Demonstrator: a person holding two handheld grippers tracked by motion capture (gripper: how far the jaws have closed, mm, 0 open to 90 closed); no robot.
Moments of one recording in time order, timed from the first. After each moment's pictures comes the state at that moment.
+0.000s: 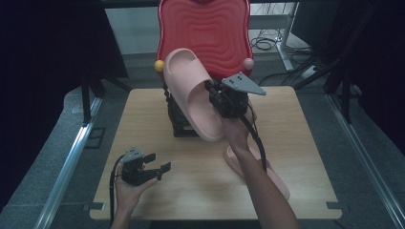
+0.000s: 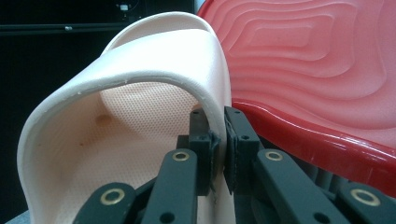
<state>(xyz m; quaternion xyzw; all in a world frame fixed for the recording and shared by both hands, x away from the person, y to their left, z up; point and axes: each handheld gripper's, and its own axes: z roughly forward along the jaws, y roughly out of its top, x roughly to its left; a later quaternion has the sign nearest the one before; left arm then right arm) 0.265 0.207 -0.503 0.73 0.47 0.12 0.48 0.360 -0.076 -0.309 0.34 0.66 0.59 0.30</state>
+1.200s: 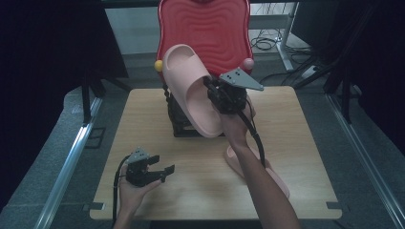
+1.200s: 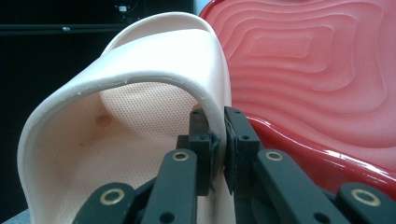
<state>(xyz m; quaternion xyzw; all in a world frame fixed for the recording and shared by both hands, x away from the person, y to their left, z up) 0.267 0.199 -0.507 0.74 0.46 0.11 0.47 0.364 -0.071 -0.301 0.34 0.66 0.59 0.31</state>
